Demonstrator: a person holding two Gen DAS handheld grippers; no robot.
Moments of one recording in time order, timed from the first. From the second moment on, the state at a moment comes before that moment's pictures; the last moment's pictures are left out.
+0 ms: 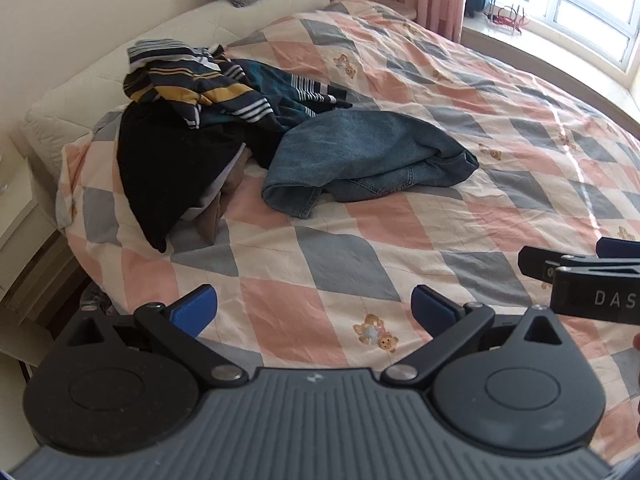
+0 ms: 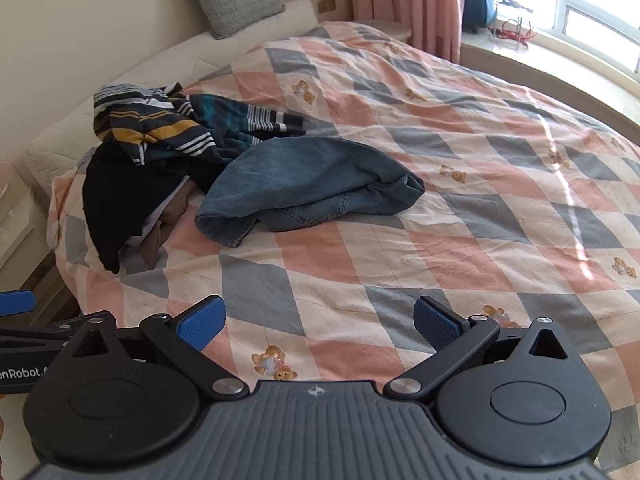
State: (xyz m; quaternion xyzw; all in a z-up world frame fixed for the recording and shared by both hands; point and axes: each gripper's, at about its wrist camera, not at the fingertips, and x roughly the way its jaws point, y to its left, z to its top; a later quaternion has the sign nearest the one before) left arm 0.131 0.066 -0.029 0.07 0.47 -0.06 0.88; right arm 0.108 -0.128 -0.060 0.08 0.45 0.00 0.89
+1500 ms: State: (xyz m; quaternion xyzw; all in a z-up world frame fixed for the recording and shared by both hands) left arm 0.463 0.053 -0.242 0.23 0.51 -0.27 0.79; right arm 0.422 -0.200 -0.232 0.46 0.44 -0.14 0.75
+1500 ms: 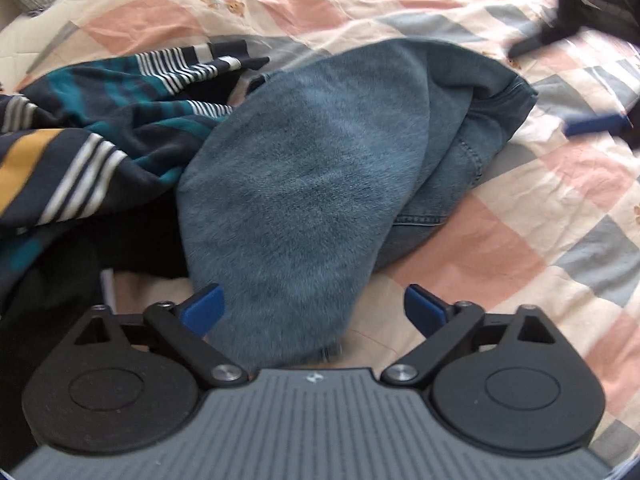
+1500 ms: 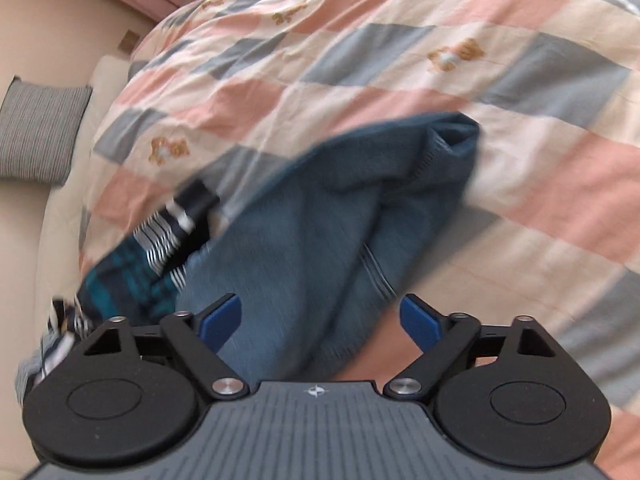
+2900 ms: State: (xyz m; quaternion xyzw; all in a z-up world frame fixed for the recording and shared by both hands) left arm 0.156 0.069 -0.182 0.33 0.45 -0.40 0.72; right arm 0.017 -0.204 -0.192 0.51 0.47 -0.18 0.70
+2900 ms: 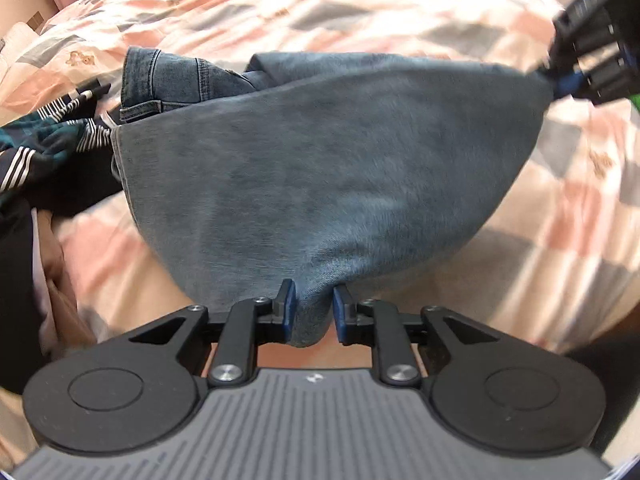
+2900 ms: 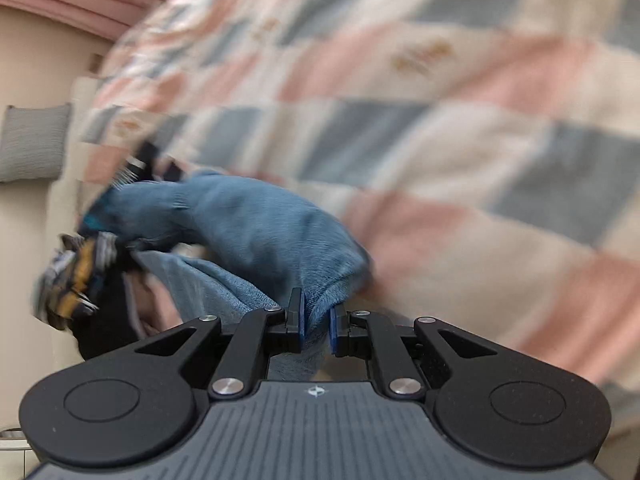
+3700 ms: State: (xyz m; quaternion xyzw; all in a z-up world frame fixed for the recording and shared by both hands) left arm 0.079 0.046 -0.125 0.20 0.55 -0.17 0.79; right arm -0.027 -0.172 -0.141 0.20 0.53 -0.02 0.82
